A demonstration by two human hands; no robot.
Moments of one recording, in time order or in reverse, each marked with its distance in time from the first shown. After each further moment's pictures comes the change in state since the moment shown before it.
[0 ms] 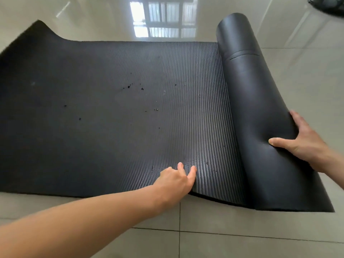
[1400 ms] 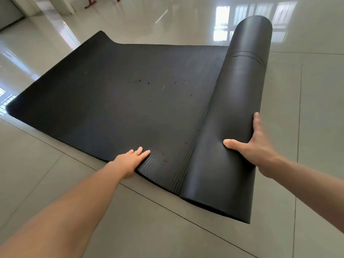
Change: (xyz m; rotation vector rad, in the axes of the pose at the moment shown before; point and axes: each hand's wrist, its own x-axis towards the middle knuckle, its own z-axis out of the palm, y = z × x) left_hand -0.216 -0.257 0.169 -0.396 -0.386 -0.699; right_hand -0.077 -0.240 0.272 0.378 -0.494 -0.157
